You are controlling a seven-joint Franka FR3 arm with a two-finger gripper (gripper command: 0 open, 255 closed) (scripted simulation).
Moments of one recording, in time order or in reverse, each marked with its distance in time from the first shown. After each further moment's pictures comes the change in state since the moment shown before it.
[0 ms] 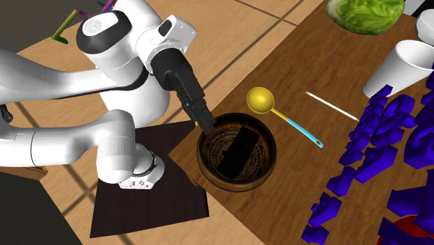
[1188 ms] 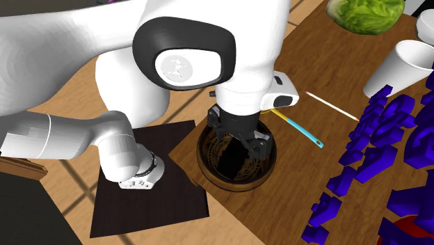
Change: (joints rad) arm 0.195 0.558 -0.583 0.590 0.806 -0.286 -0.692
